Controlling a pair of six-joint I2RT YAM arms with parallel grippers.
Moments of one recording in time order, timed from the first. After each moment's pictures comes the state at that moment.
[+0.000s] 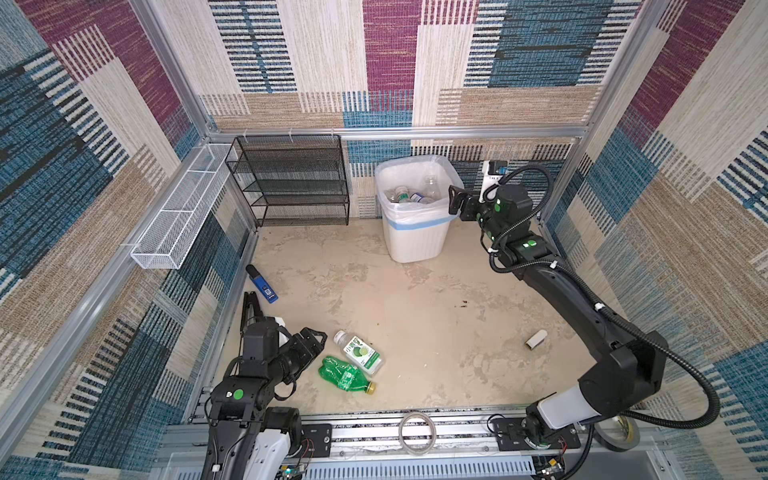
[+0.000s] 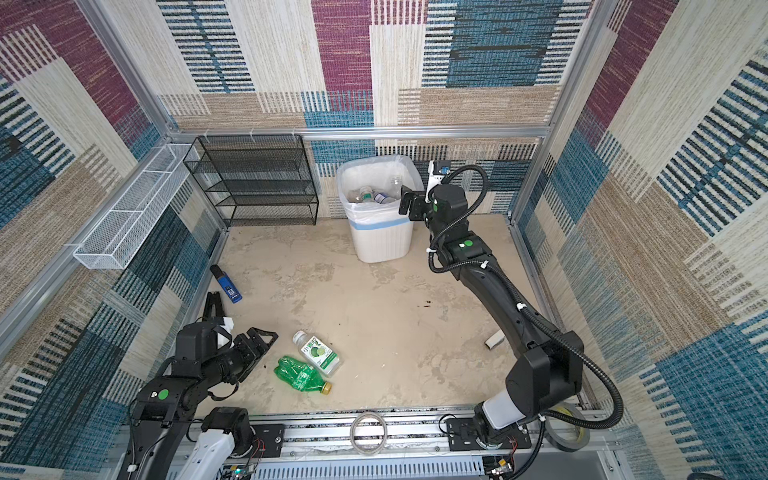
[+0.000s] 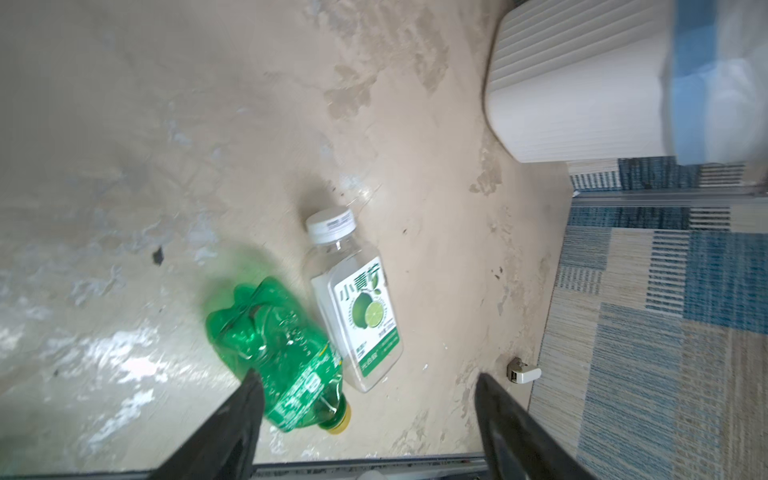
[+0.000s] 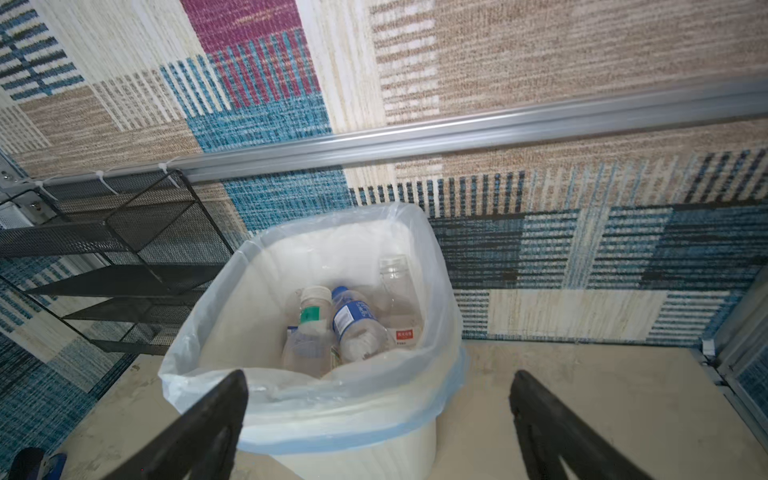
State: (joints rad) left arm -0.08 0.49 0.64 -1.01 0.31 -0.90; right arm 0.36 1.49 1.42 -0.05 0.16 0.21
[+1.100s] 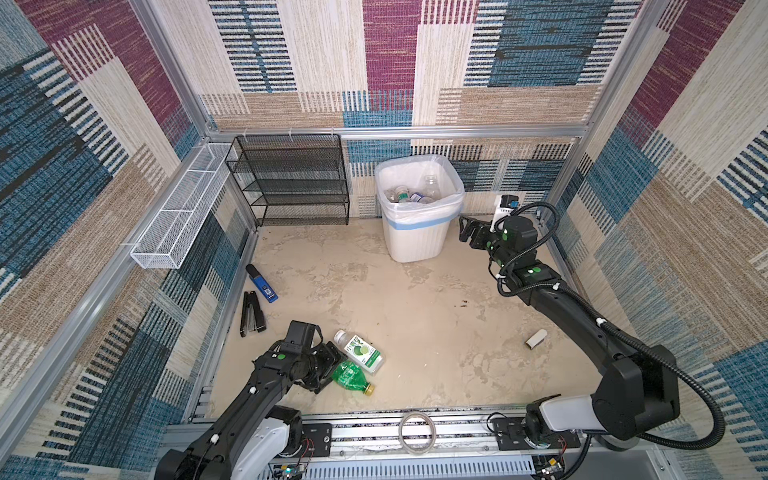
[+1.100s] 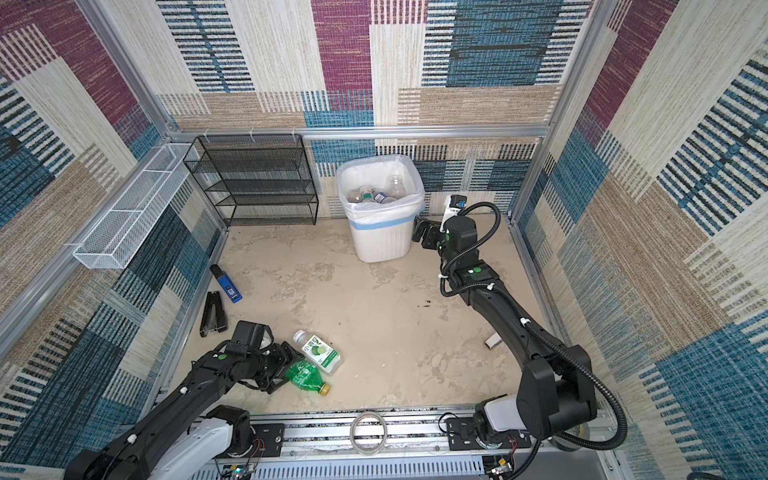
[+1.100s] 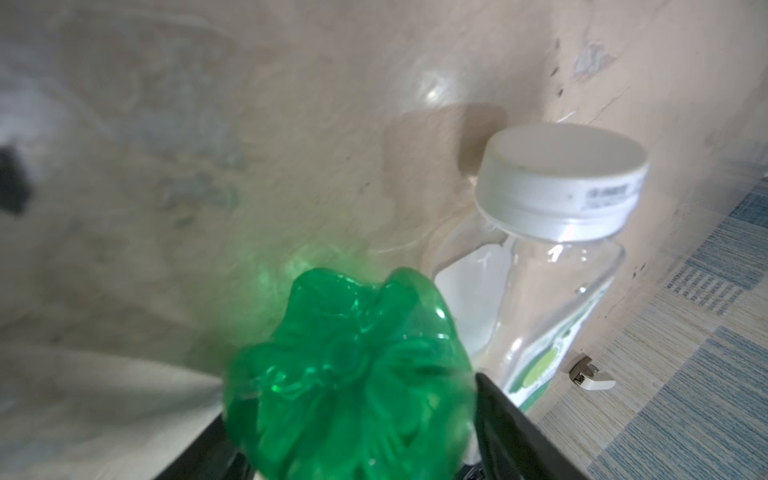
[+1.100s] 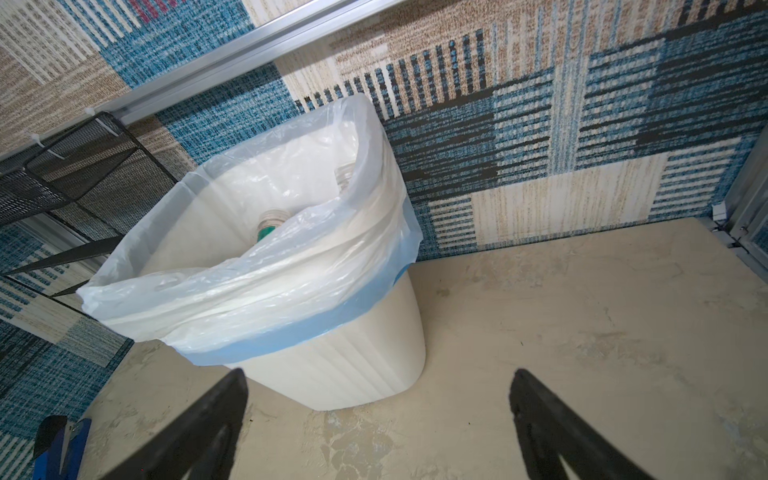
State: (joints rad) left arm -0.23 0.95 0.39 -0.60 0.37 -1.06; right arm 0.28 1.39 1.10 0.06 0.09 0.36
